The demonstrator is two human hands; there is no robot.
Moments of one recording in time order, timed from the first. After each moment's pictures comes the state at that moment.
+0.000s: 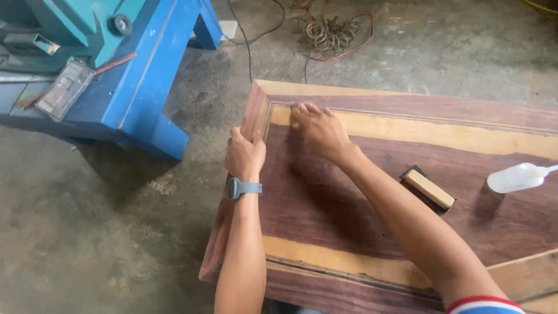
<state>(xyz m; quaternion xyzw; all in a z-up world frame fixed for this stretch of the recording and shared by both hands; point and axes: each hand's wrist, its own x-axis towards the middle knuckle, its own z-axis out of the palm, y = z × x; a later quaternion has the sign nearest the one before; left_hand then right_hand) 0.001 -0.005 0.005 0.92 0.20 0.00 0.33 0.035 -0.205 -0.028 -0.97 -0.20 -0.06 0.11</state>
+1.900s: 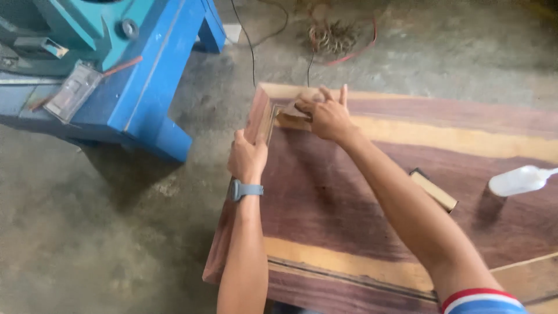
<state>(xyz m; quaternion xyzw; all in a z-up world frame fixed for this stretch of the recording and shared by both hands) -0.002 0.000 0.010 0.91 0.19 0.00 0.36 0.061 -0.211 0.008 -0.99 -0.12 0.01 0.10</state>
